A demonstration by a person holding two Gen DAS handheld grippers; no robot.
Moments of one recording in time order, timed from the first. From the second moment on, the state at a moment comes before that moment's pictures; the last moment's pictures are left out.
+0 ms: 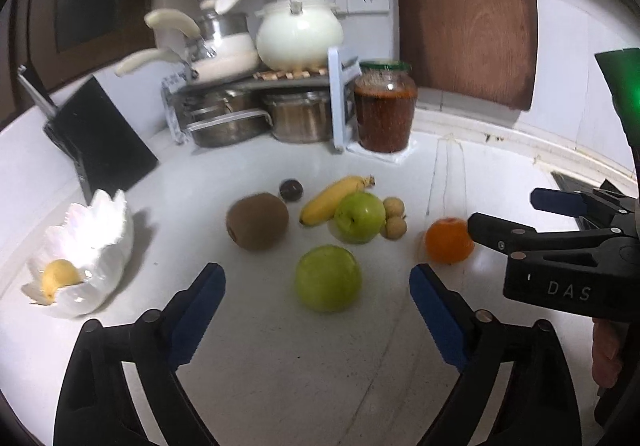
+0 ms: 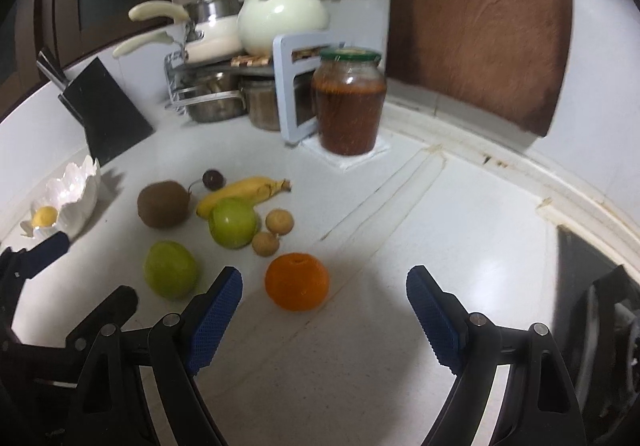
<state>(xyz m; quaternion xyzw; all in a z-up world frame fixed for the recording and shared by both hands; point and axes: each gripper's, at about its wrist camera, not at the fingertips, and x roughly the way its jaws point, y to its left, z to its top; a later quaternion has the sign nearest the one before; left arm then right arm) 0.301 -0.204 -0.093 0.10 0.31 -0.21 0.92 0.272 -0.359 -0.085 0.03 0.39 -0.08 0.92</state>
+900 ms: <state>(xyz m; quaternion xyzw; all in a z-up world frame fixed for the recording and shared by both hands) 0.352 -0.230 -0.138 0.12 0.39 -0.25 0.88 0.318 -0.362 -0.133 0.07 0.45 -0.04 0.89</state>
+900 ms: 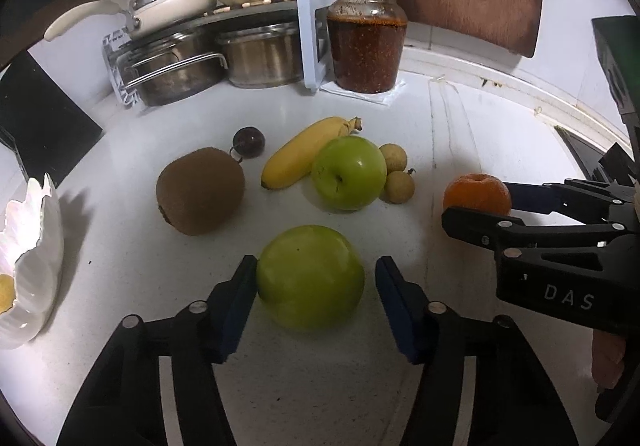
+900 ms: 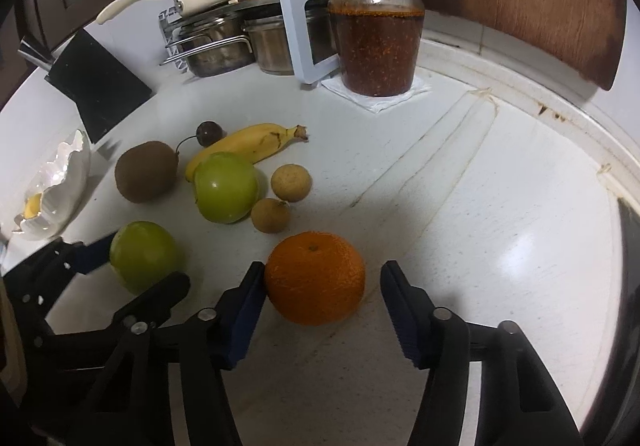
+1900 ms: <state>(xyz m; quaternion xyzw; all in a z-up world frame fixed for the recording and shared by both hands) 0.293 -0.185 -0.079 0.07 0.34 -0.20 0.92 0.274 -0.332 -0.078 0.07 0.40 -0.02 0.91</state>
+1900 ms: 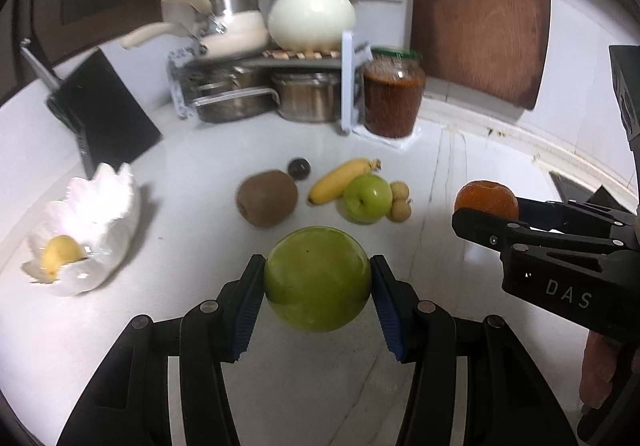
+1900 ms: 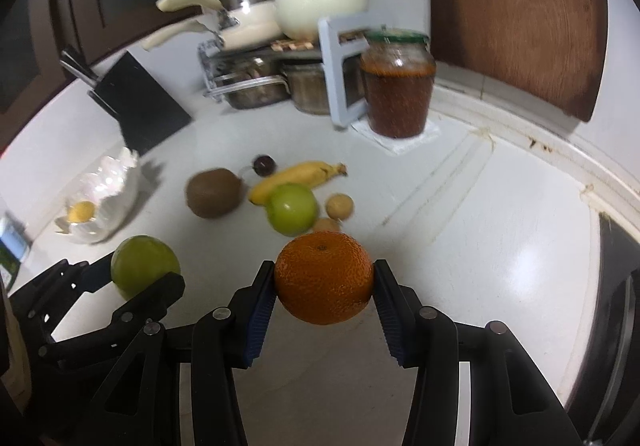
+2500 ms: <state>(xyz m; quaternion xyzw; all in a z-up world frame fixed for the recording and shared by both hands) 0.279 -0.114 -0.026 0.05 0.30 -0.12 0.95 0.278 -0.269 -0.026 0.05 0.34 0.07 0.93</state>
